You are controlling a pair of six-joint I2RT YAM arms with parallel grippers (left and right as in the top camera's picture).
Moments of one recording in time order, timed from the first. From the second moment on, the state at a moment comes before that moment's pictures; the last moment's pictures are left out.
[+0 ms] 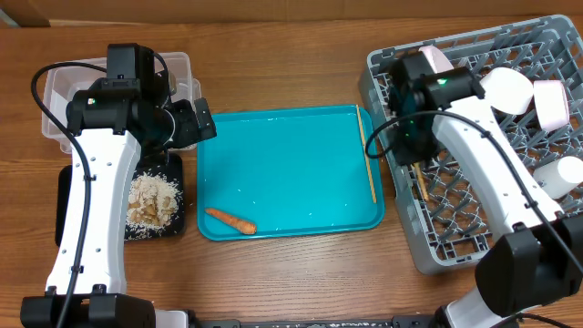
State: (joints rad) left arm 0.01 1.57 1.55 -1.20 0.17 -0.32; right arm 0.25 1.76 1.55 -1.35 0.17 0.01
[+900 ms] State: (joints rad) left arm 0.01 1.57 1.55 -1.20 0.17 -0.32; right arm 0.19 1.76 1.49 -1.33 0.09 -0.02
